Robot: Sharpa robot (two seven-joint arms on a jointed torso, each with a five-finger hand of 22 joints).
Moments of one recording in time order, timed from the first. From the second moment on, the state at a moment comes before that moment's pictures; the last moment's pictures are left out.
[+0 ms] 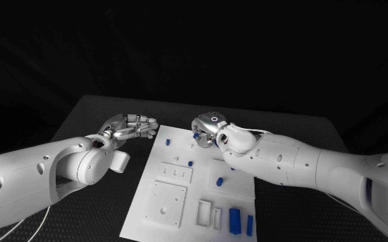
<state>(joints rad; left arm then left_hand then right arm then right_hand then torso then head) 1.35 -0.86 -0.23 1.49 -0.04 -0.32 0.24 1.51 -0.11 0.16 0.15 0.17 0.80 0.17 0.38 0.38 1.11 0.14 0.13 0.09 0.91 0.11 0.46 0.49 0.05 0.80 0.01 0.33 1.31 1.18 -0.43 -0.12 1.07 -1.80 -0.47 -0.21 1.12 -0.19 0.83 -0.20 0.05 1.05 0.09 0.41 0.39 1.32 0.04 0.15 0.12 1.32 -0.06 1.03 0.84 0.22 1.14 -0.01 0.88 1.31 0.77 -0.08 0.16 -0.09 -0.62</state>
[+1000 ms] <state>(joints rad) 1.35 -0.85 -0.23 1.49 -0.04 -0.32 0.24 1.51 -0.11 0.15 0.16 0.17 0.81 0.18 0.38 0.38 1.11 0.14 0.13 0.09 0.91 0.11 0.46 0.50 0.05 0.80 0.01 0.33 1.31 1.18 -0.41 -0.12 1.03 -1.79 -0.45 -0.20 1.12 -0.19 0.84 -0.20 0.04 1.06 0.09 0.42 0.39 1.32 0.04 0.15 0.12 1.32 -0.06 1.03 0.84 0.22 1.14 -0.01 0.88 1.31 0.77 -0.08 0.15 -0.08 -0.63</state>
